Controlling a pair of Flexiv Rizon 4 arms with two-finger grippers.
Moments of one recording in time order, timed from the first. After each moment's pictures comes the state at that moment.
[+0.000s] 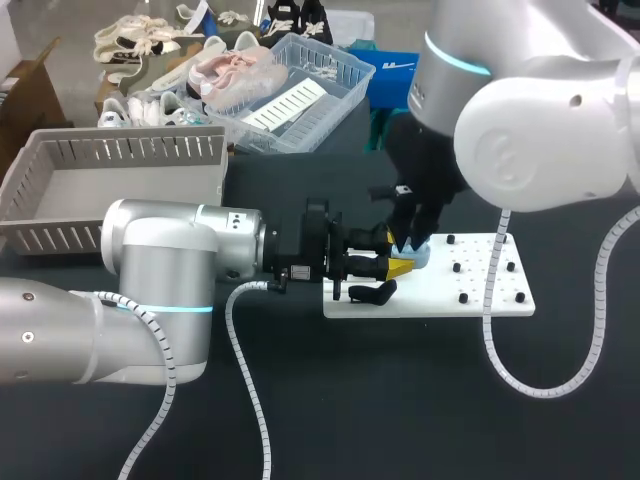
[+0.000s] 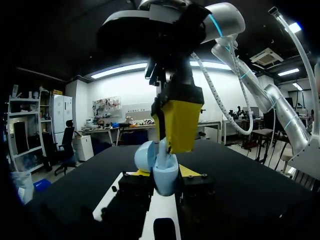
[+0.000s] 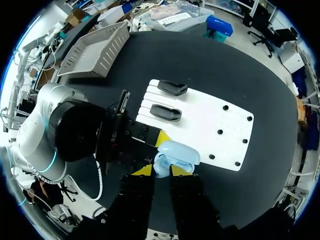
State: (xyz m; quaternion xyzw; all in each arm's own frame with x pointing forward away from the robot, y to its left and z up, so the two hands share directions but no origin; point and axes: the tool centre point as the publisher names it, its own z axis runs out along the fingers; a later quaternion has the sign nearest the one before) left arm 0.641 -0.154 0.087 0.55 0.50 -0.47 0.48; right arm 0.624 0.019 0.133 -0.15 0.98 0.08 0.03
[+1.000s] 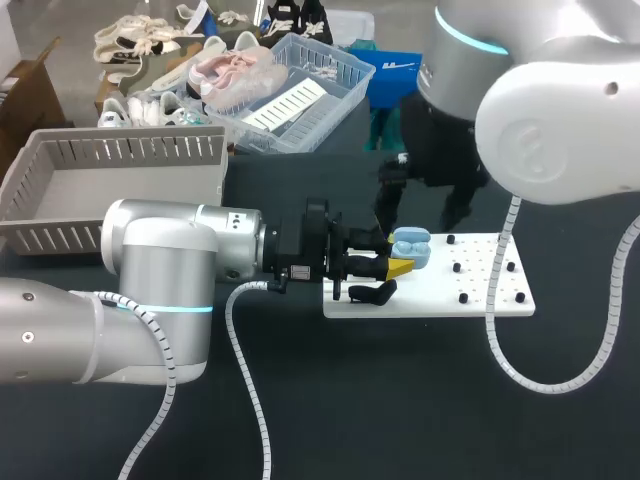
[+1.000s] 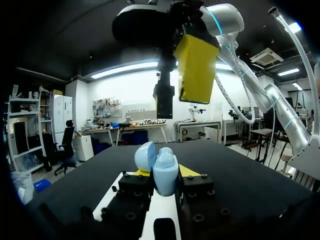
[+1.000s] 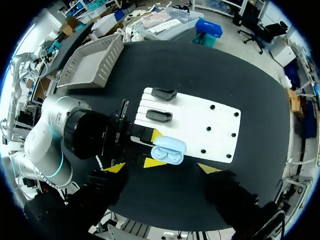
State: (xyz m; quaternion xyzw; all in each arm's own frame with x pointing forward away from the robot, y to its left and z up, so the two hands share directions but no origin) left arm 0.641 -0.154 0.087 0.55 0.50 -0.47 0.48; right arm 0.623 0.004 0.165 -0.10 0.99 0.07 0.05
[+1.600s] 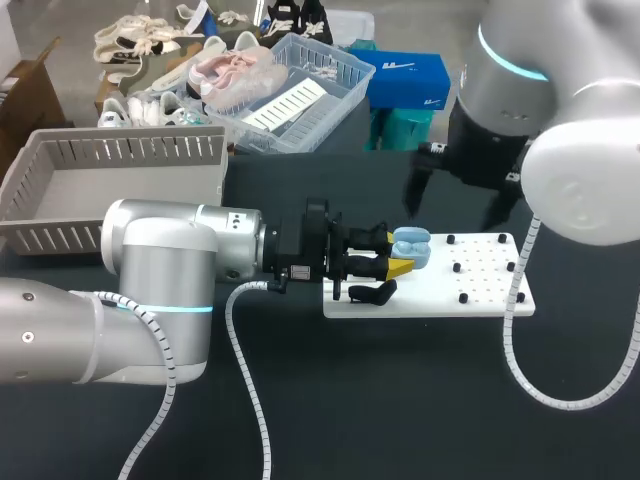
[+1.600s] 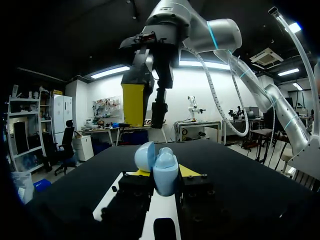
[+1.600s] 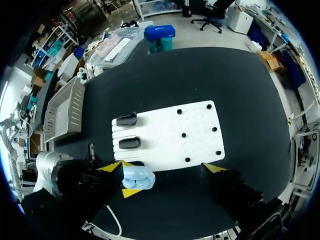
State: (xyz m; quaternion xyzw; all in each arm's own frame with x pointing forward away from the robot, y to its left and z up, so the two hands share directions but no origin) left arm 0.641 -0.154 0.087 0.55 0.50 -0.47 0.48; right arm 0.656 -0.035 0.148 0.09 0.99 0.07 0.10
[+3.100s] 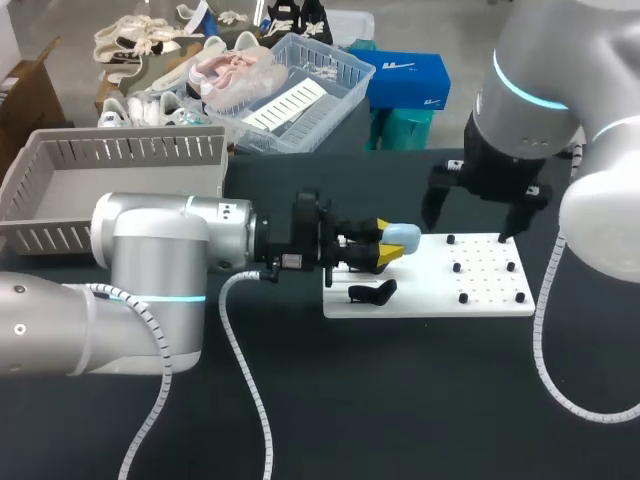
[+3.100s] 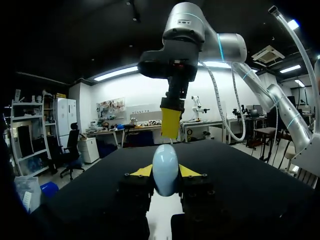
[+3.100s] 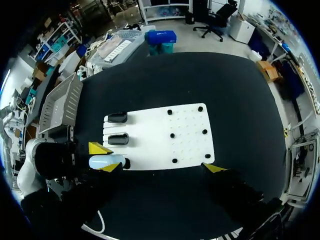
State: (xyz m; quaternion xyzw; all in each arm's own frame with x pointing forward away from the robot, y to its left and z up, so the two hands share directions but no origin) left arm 0.662 -0.138 0.101 0.54 0.50 -0.45 0.50; right arm 0.640 -0.059 0.139 0.05 0.99 0.05 0.13
